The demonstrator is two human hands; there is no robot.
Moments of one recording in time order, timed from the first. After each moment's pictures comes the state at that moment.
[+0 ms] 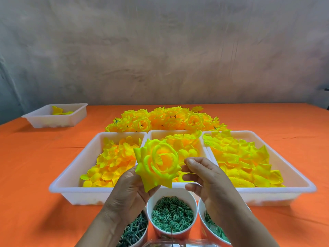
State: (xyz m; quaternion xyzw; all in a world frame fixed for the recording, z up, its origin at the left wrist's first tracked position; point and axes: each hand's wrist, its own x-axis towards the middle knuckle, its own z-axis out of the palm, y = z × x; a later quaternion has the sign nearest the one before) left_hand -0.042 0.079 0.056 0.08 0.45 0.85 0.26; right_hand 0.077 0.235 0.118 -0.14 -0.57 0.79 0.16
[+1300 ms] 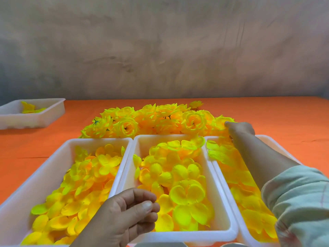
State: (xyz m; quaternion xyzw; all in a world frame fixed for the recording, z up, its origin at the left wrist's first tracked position) left_hand -0.073 0.119 0.085 0.07 0.60 0.73 0.32; right_hand -0.150 0.523 0.083 -0.51 -0.69 0.44 0.27
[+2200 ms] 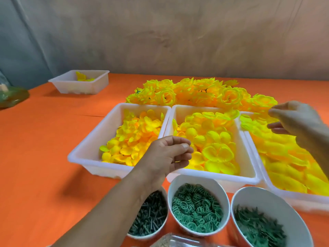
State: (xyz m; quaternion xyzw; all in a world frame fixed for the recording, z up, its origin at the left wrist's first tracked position) left_hand -0.058 0.104 0.091 0.09 0.60 0.75 0.26; right_hand -0.038 0.430 0.124 -0.32 -0.79 0.47 0.24
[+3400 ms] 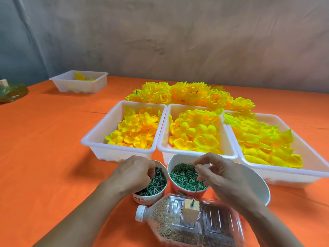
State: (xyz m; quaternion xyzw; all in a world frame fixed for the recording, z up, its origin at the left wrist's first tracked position) left_hand -0.020 0.013 0.055 0.29 0.95 0.12 0.06; right_hand 0.101 0.225 0.071 -0.06 -0.86 0.49 0.15
